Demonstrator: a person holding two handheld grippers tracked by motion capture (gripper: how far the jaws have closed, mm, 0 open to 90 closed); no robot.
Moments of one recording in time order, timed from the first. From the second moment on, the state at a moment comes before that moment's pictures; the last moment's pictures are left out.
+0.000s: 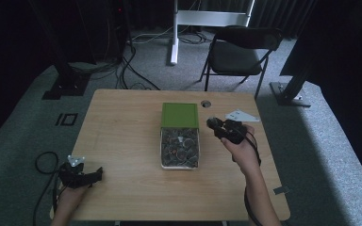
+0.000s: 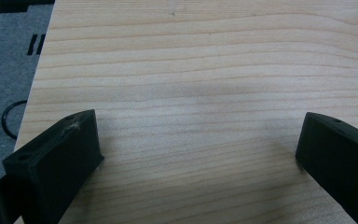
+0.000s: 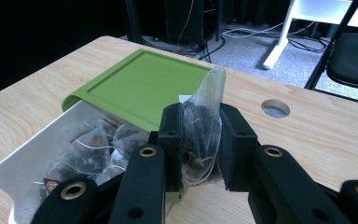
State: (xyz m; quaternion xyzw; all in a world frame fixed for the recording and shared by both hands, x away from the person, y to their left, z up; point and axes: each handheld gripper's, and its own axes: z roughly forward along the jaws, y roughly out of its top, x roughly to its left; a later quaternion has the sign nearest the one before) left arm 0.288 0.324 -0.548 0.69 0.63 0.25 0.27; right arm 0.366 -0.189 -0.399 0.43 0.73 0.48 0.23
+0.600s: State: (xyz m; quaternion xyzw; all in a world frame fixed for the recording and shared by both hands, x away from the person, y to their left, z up) left arm 0.288 0.324 -0.548 0.69 0.63 0.25 0.27; right arm 0.375 -0.228 -0.399 0.46 0.71 0.47 0.27
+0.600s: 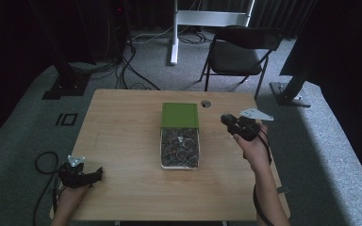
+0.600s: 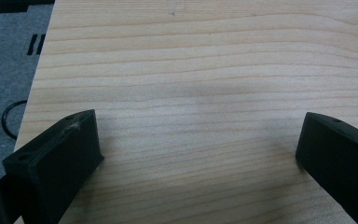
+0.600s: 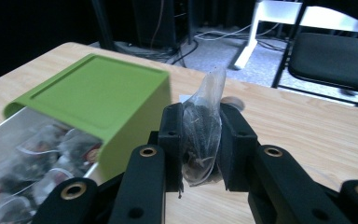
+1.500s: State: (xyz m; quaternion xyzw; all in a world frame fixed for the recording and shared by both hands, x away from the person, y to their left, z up) left arm 0.288 0.324 -0.548 0.69 0.63 0.25 0.27; right arm 0.397 -0.276 -0.414 0.51 0.69 0.44 0.28
